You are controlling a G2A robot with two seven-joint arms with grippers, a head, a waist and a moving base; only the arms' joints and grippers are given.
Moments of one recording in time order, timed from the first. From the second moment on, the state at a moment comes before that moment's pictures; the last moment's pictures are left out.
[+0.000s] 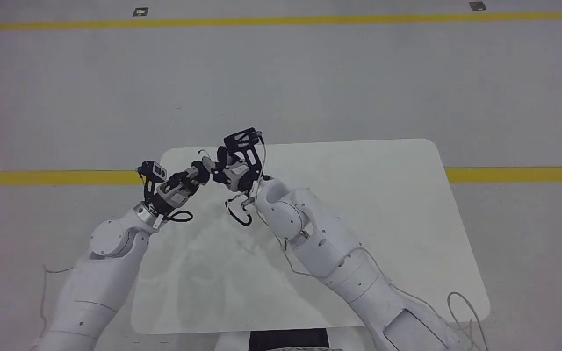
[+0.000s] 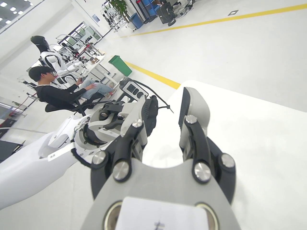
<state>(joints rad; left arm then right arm) 1.42 -1.01 -1.37 -1.39 -0.74 -0.34 -0.76 -1.05 -1.65 0.84 -1.31 -0.88 -0.07 0.28</state>
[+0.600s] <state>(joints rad) 1.42 -1.01 -1.37 -1.39 -0.74 -0.34 -0.76 -1.04 -1.65 0.83 -1.34 -0.95 -0.08 0.29</state>
